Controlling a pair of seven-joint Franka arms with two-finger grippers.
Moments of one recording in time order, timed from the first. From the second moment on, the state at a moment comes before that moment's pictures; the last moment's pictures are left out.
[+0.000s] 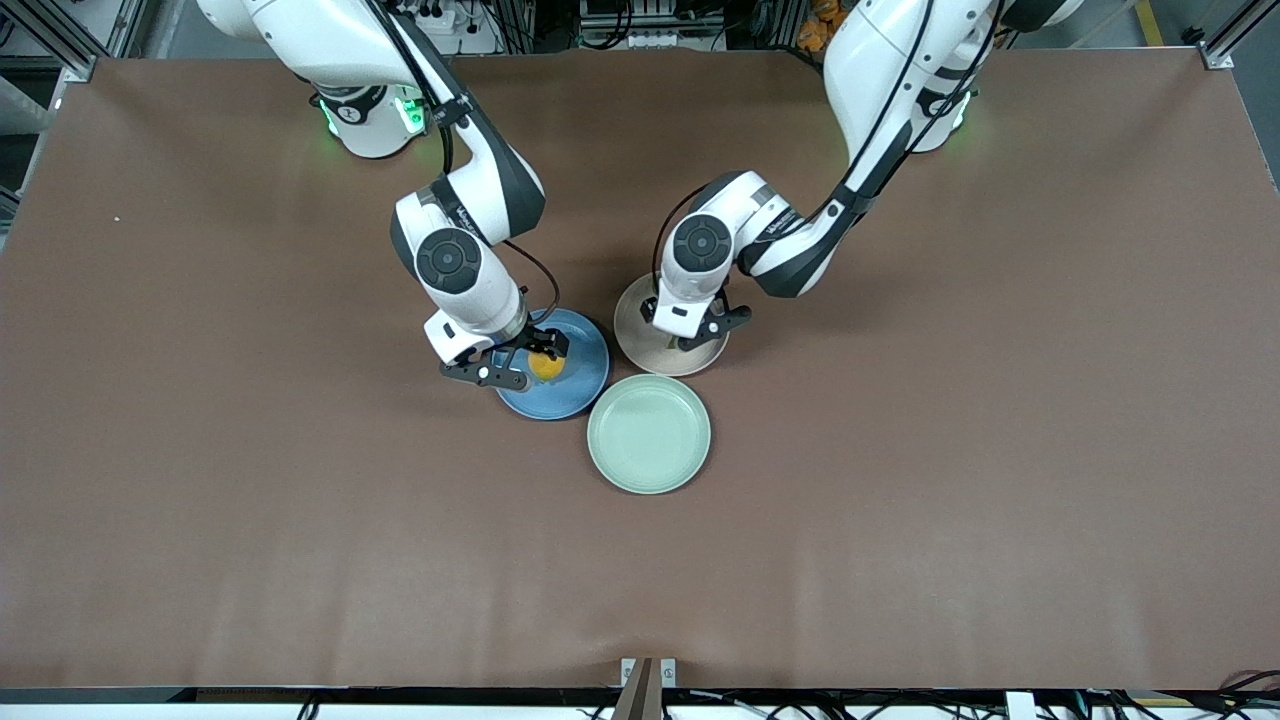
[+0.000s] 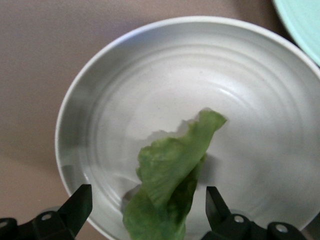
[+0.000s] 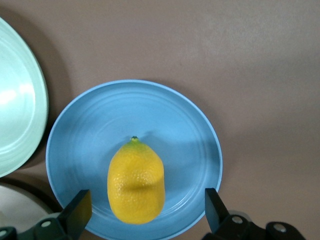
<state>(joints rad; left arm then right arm) -0.52 0.65 -0.33 -1.83 0.02 2.32 -1.28 0.60 0.43 -0.03 -1.93 0.12 2.32 0.72</state>
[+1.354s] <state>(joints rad) -0.56 0.59 -0.28 -1.77 0.09 2.22 -1.30 0.68 0.49 -0.03 -2.05 0.12 2.54 0.90</state>
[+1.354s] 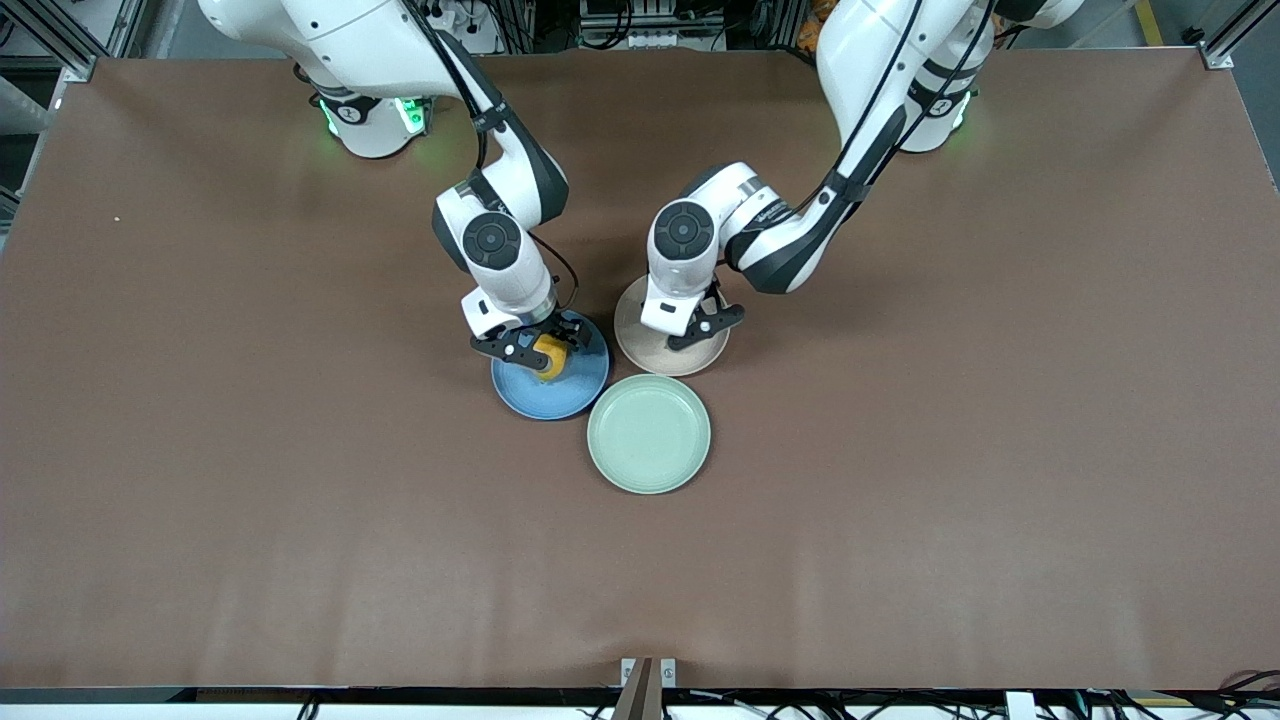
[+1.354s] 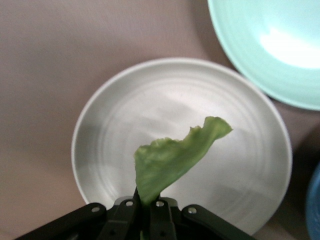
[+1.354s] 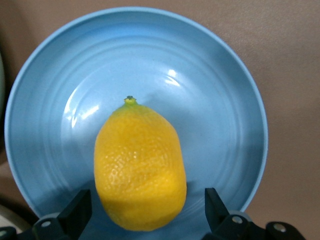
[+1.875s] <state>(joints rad) -0.42 0.56 -0.26 -1.70 0.16 2.16 -1.21 0.68 0.52 -0.03 -2.05 0.12 2.58 0.93</state>
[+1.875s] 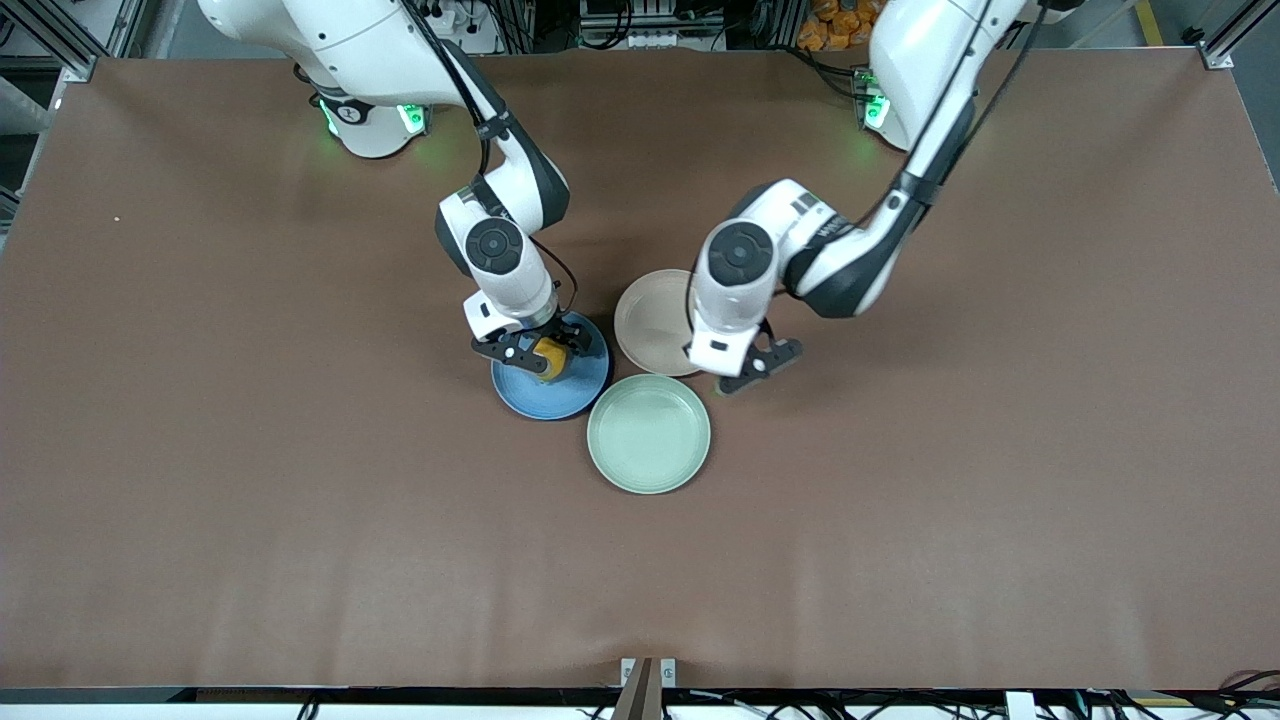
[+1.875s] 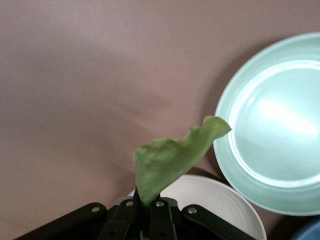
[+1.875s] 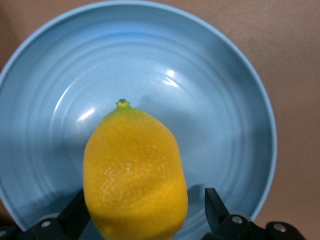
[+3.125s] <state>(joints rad) -0.07 0.54 -0.26 -1.62 0.25 2.08 -0.57 0.69 0.55 -0.03 -2.02 0.12 2.60 0.96</state>
